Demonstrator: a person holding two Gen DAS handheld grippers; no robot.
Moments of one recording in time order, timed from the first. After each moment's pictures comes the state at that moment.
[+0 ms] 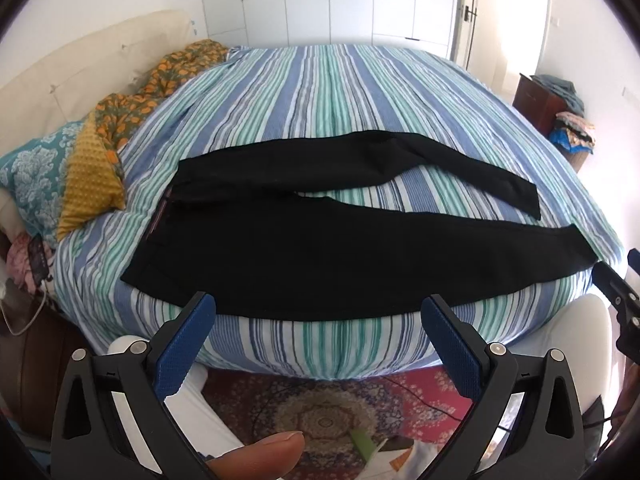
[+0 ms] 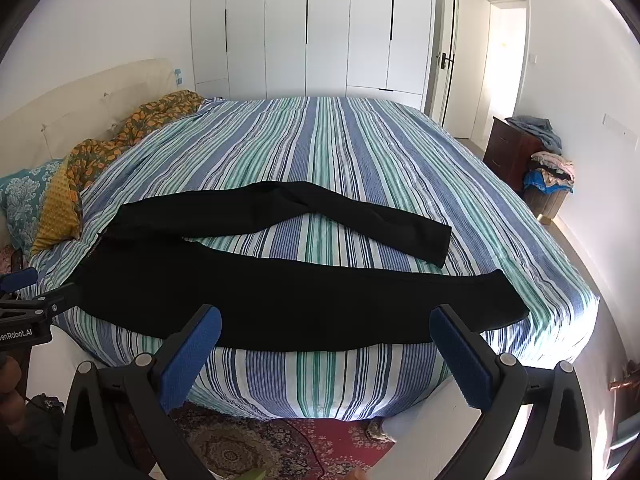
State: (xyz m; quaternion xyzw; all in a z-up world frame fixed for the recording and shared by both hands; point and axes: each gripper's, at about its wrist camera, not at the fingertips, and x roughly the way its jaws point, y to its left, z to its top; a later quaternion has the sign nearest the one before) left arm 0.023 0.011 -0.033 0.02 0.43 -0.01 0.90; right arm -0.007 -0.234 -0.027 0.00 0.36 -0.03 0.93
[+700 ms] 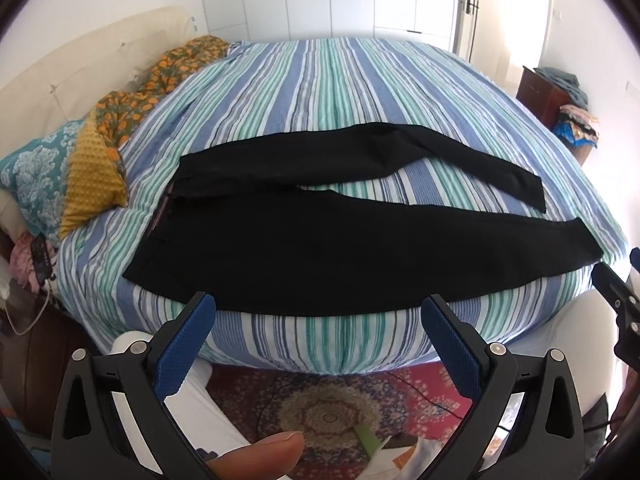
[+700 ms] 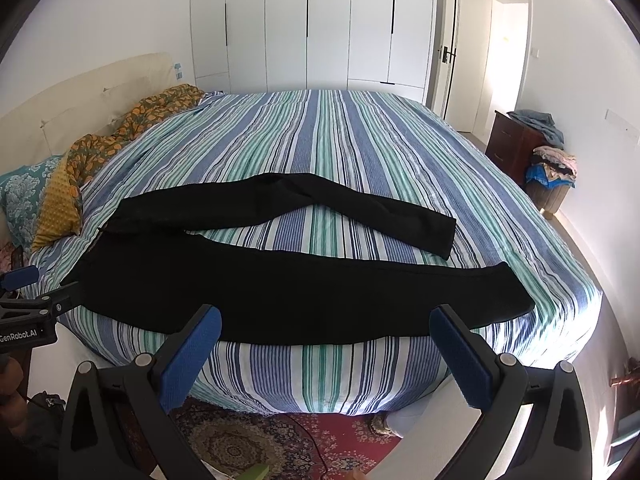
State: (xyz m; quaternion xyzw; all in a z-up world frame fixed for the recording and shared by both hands) left arm 0.024 0.009 -0.038 0.03 0.44 -0.01 0.90; right arm -0.006 -0.228 -0.035 0.00 0.37 -0.03 0.93
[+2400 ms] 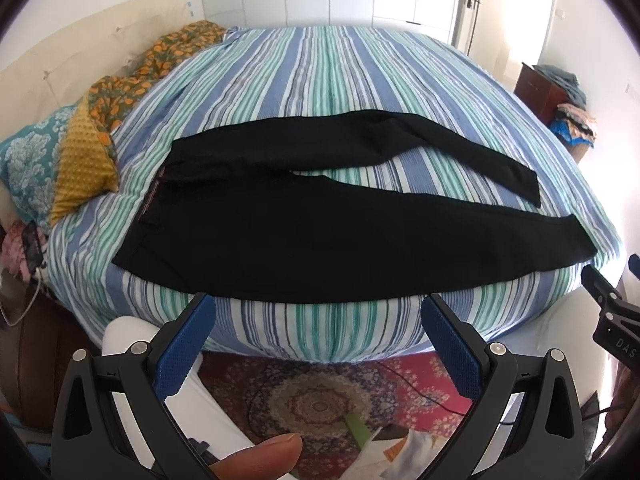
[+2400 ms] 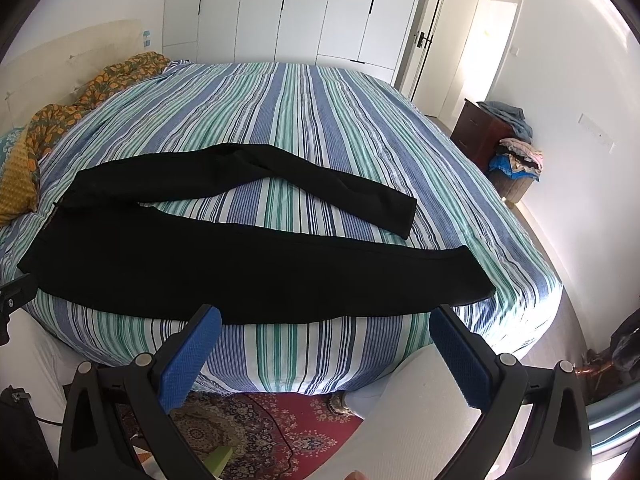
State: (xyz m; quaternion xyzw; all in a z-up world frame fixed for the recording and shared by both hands) left arm 0.025 0.003 -0.044 0.01 0.46 -0.02 0.89; right arm 0.004 -0.232 -0.046 -0.04 0.41 -0.11 0.90
